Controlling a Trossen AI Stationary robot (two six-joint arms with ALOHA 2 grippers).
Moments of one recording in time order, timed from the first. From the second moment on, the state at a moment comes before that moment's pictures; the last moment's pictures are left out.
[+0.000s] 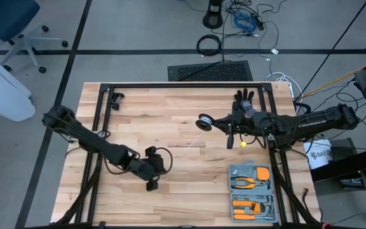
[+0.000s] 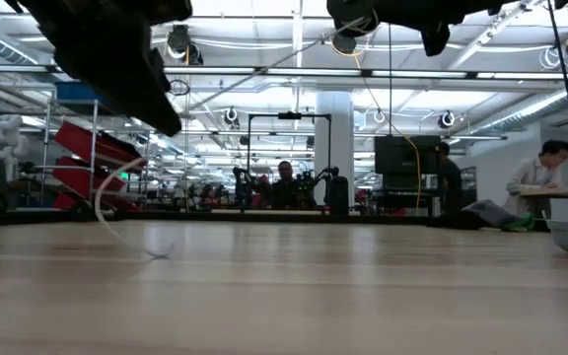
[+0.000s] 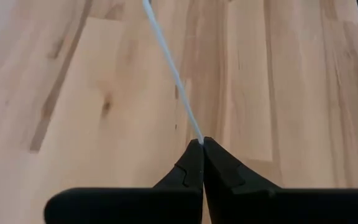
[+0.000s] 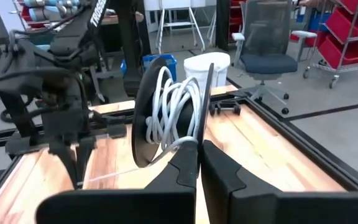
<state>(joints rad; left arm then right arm) -0.49 1.49 0.85 -0.24 -0.28 -0.53 0.10 0.93 0.65 0.17 0.32 0.14</state>
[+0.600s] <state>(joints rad) -0.51 1.32 0.85 -0.08 -0.43 -0.39 0.09 0.93 0.65 0.15 0.34 0.14</state>
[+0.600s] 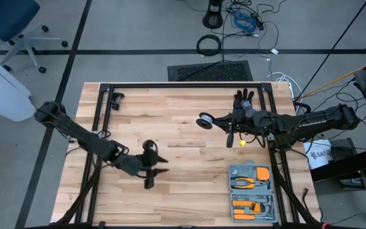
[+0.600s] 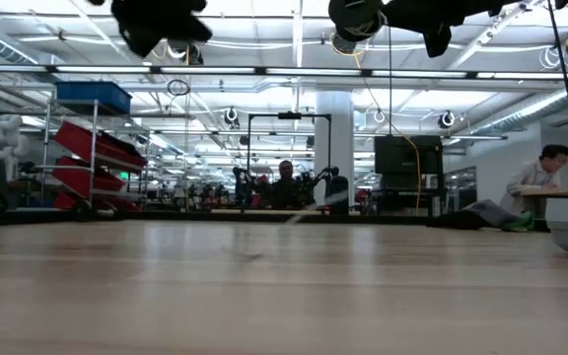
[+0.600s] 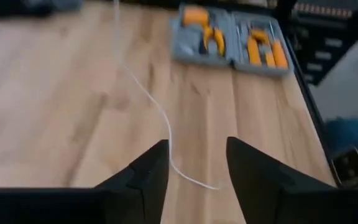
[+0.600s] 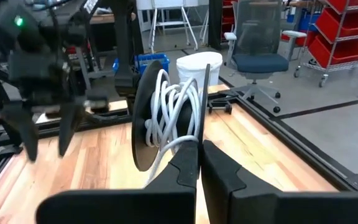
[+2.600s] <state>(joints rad) -0.26 1.40 0.85 0.68 -0.33 0.12 0.15 1.07 0.65 0.32 0.15 -0.02</state>
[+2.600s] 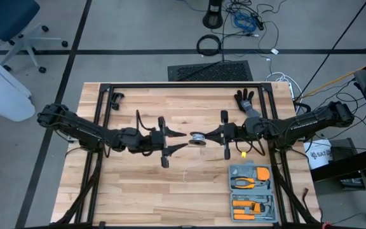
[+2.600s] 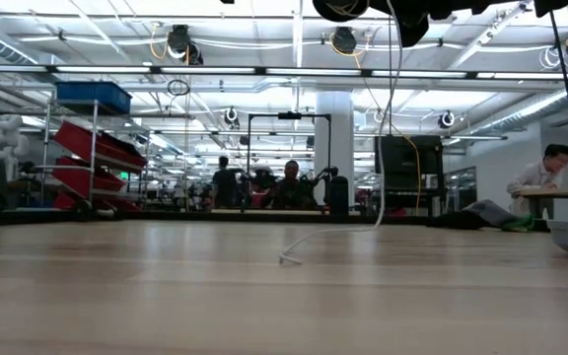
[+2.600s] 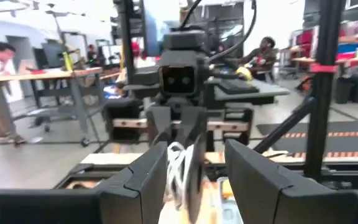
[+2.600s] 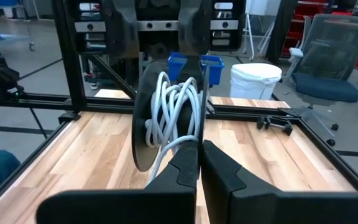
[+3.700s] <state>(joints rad) -0.21 1.49 0.85 0.65 -0.23 0.04 0.17 1.10 0.65 0.34 0.16 -0.04</state>
